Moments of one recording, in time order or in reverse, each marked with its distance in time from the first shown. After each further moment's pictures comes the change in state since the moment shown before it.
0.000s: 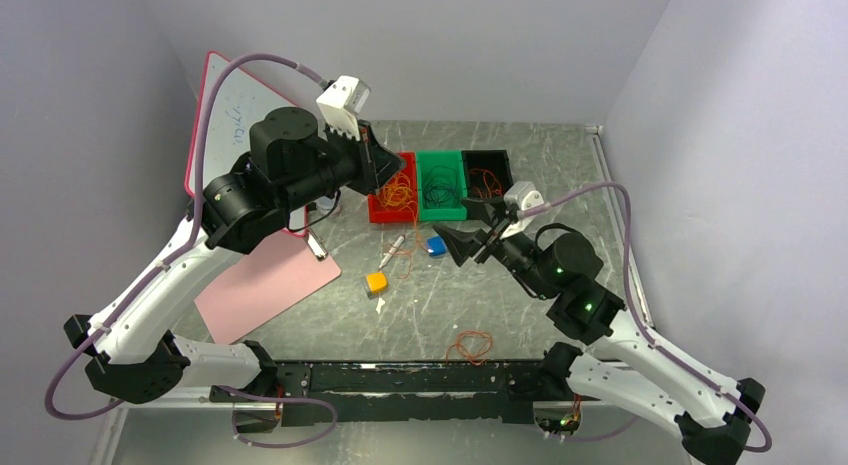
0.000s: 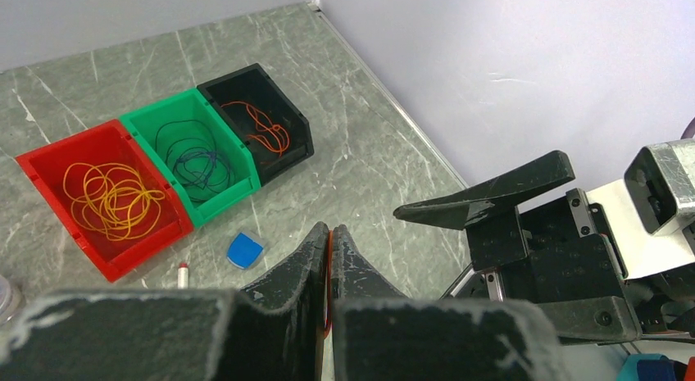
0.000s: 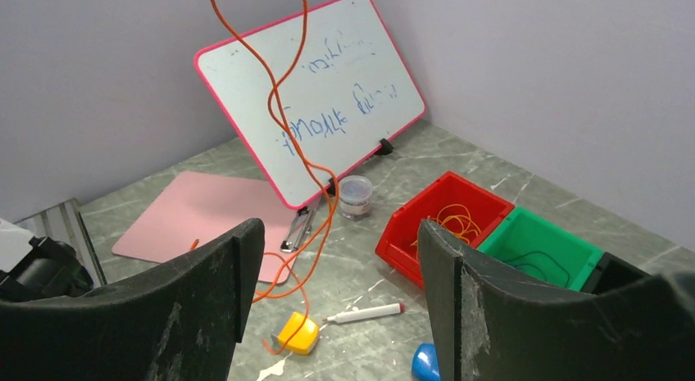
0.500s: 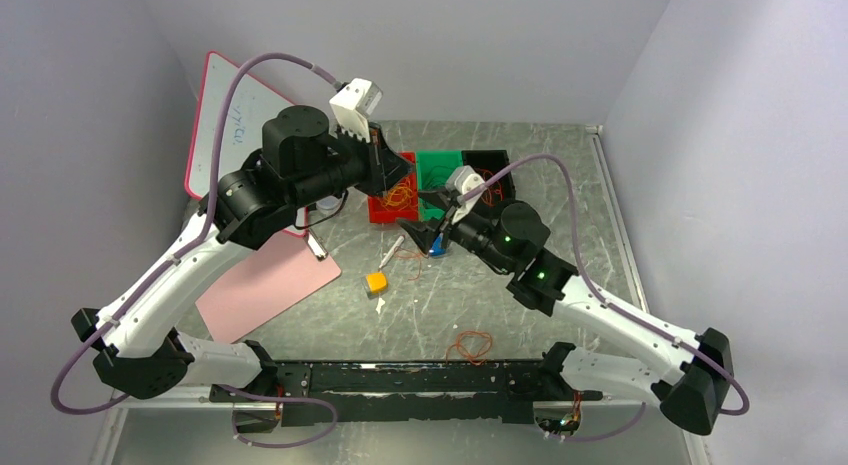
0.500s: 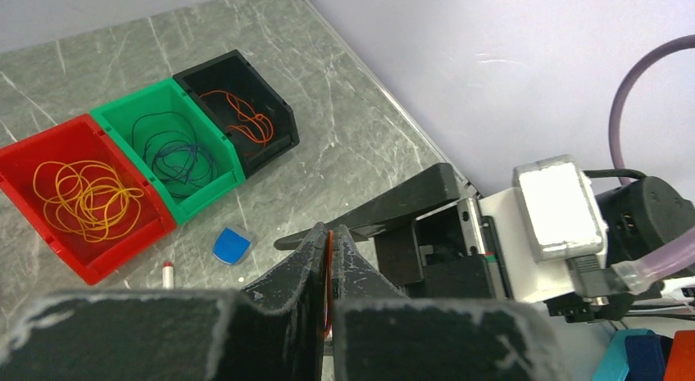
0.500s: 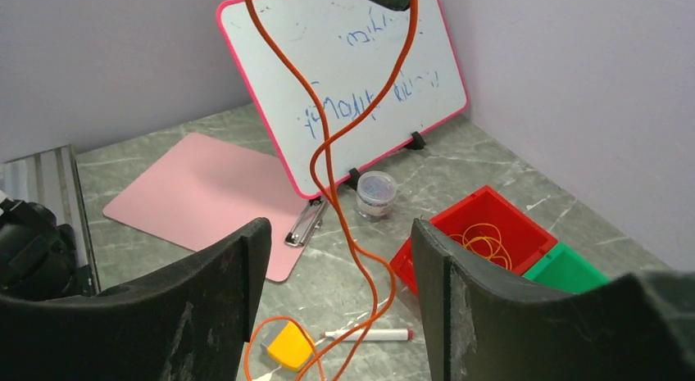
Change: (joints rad) left arm 0.000 0.029 0.000 0.007 0.058 -0.001; right arm 0.000 0.295 0.089 0.128 -0.143 -0.086
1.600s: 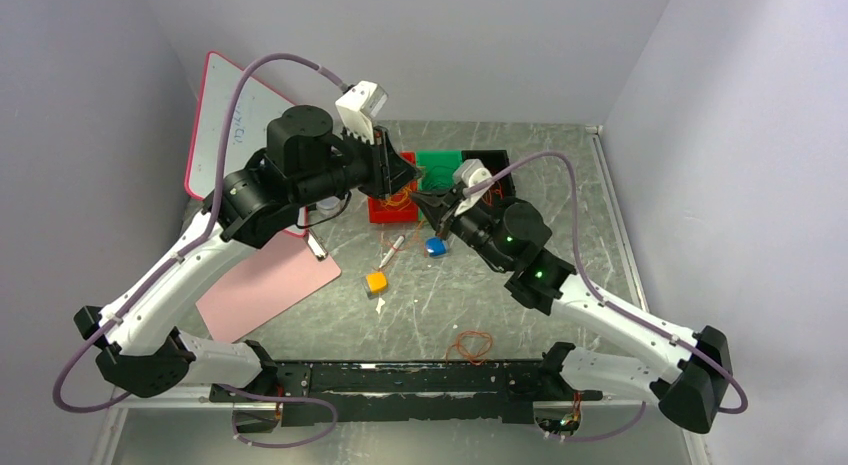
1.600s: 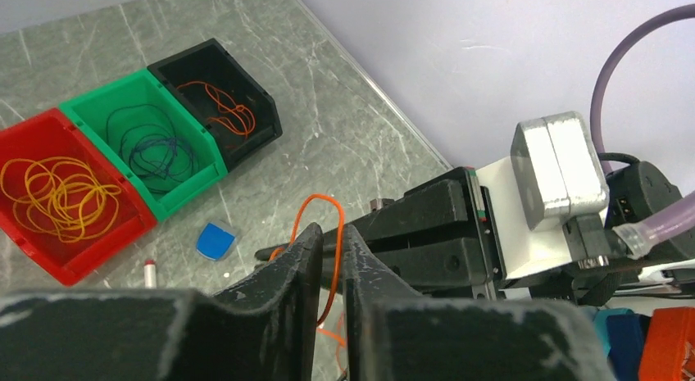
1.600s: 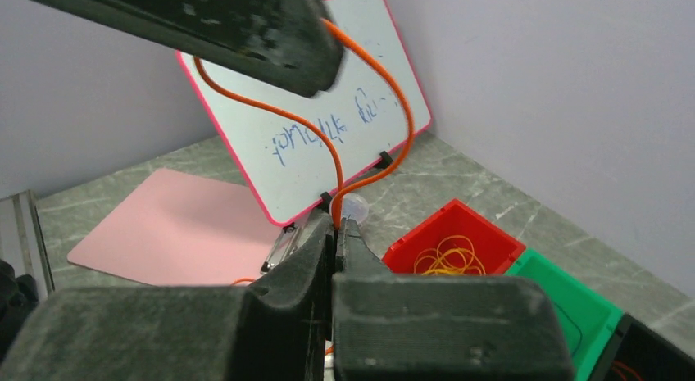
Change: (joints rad) left arm 0.000 0.012 0.000 0.000 0.058 -0.012; right arm 0.000 0.049 0.011 0.095 0.079 -0.008
